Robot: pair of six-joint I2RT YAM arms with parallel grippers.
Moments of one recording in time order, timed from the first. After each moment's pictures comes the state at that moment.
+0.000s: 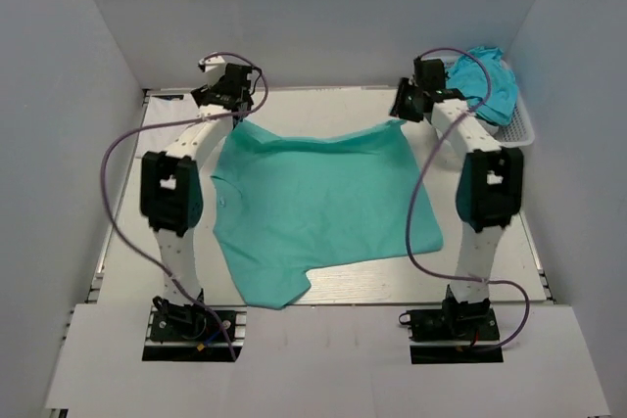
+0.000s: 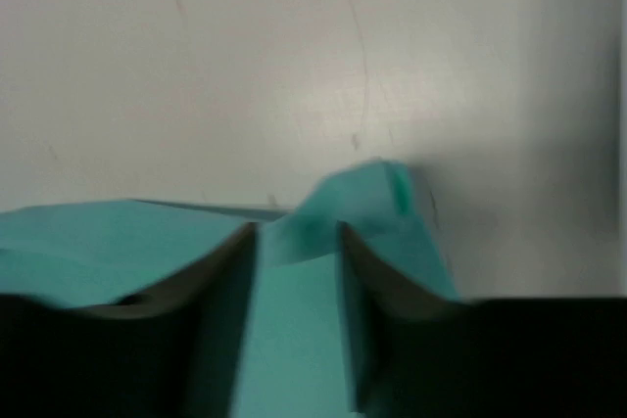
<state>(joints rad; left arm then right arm) -0.26 1.98 1.68 -0.40 -0.72 -0.53 0.18 1.97 1.66 -0.47 -0.07 0.35</state>
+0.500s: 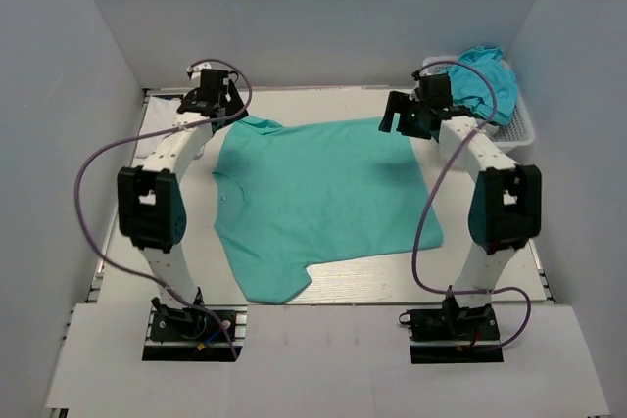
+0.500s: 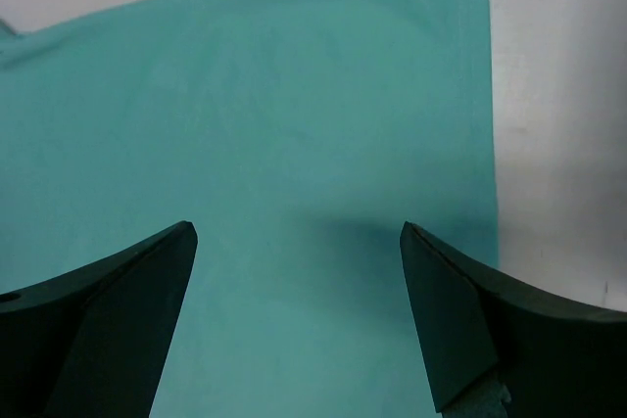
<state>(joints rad) -0.16 1.96 1.65 -0.47 -0.37 -0.49 0.19 1.91 1.55 -0.43 -0.15 0.28</state>
